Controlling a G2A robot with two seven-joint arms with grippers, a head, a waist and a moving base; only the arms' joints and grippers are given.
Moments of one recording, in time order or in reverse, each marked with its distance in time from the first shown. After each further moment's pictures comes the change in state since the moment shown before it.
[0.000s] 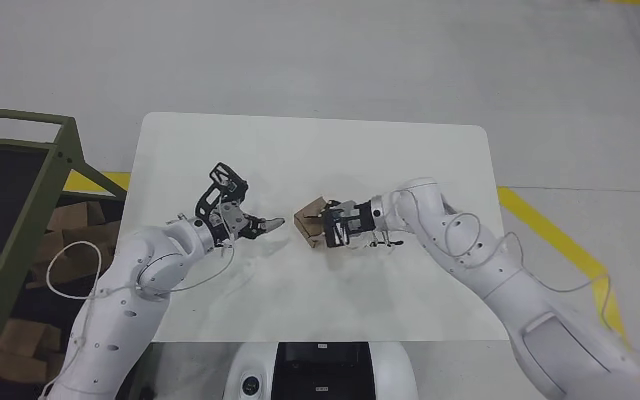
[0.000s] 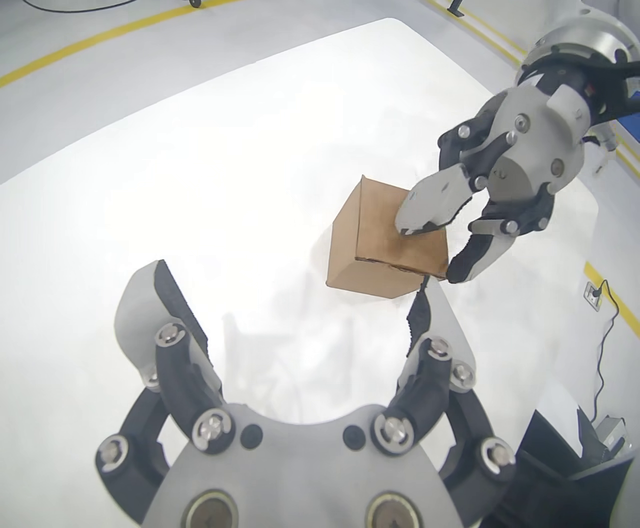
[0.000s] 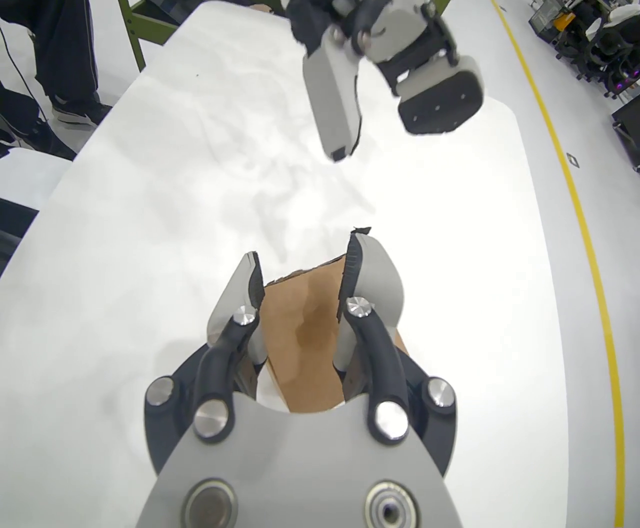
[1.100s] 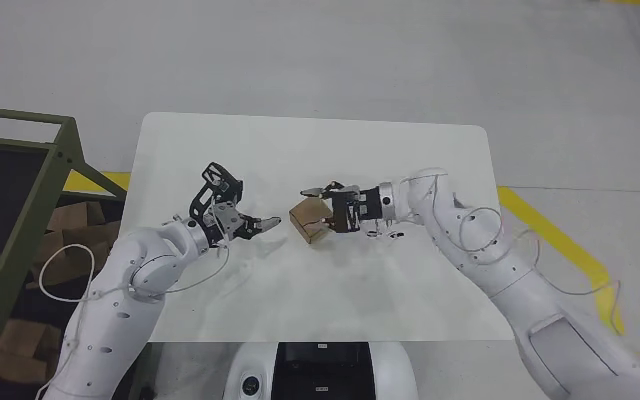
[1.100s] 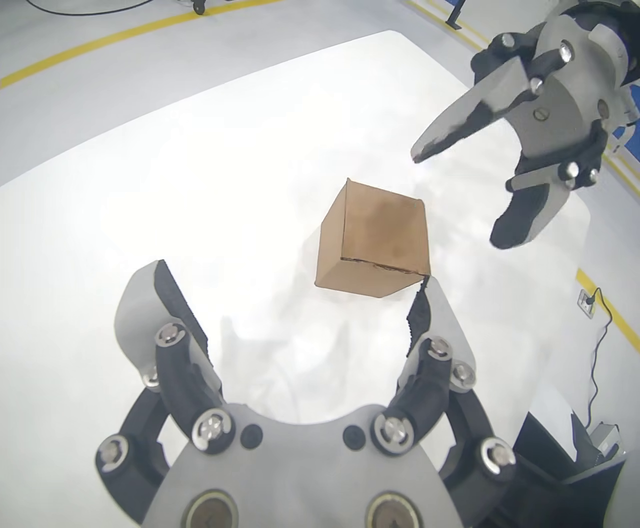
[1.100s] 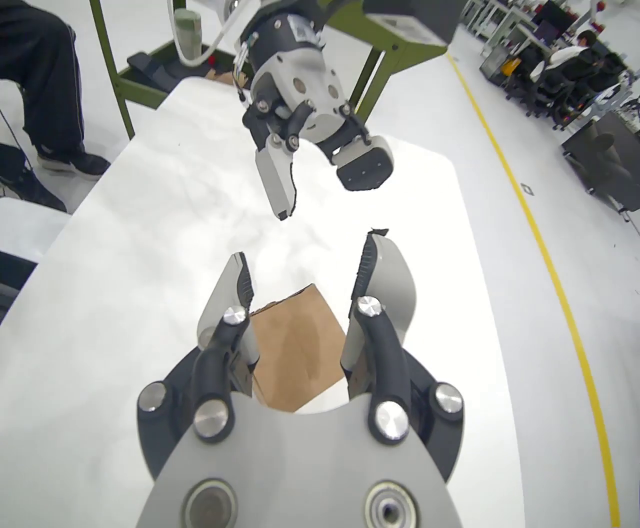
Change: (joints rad) left arm 0.023 0.008 -0.033 -0.004 -0.049 -0.022 0.018; right arm -0.026 0.037 0.118 -0.096 0.072 0.007 -0.112
